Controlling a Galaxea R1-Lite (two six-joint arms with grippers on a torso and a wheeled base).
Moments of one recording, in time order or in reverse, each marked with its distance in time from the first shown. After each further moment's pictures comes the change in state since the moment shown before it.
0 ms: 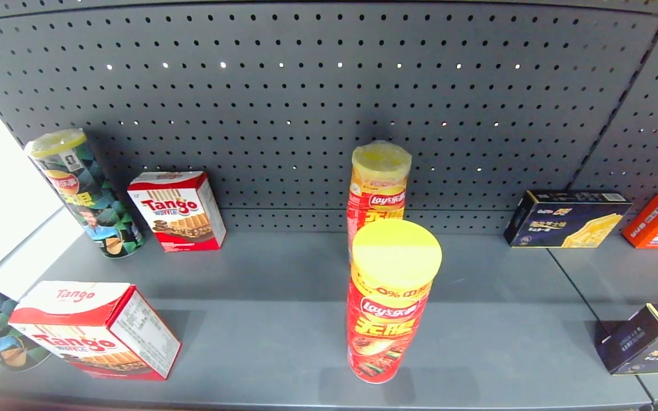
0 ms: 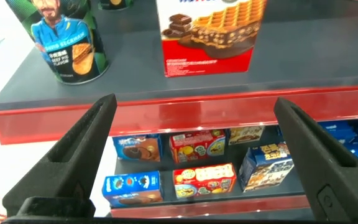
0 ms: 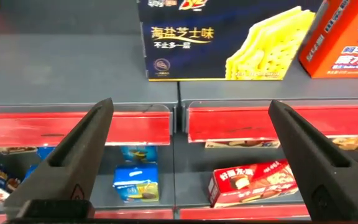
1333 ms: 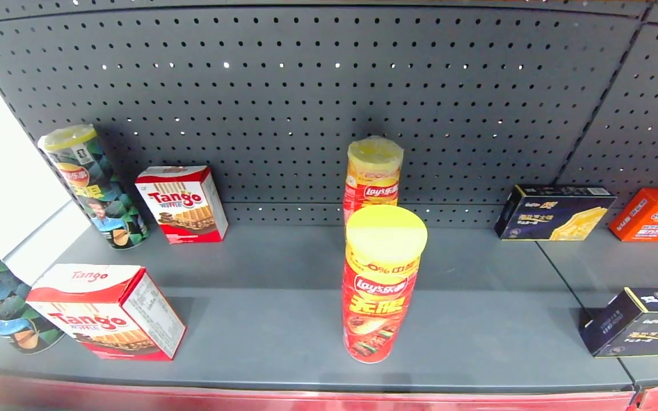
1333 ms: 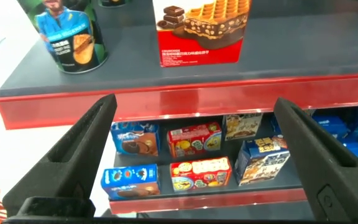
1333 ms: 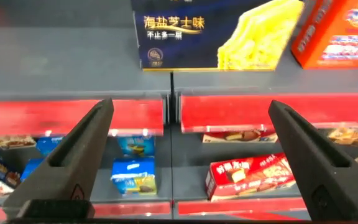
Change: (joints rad) left arm 0.000 0.000 0.000 0.000 -0.002 -0.001; right arm -0.001 0.000 0.000 -0.003 0.000 0.001
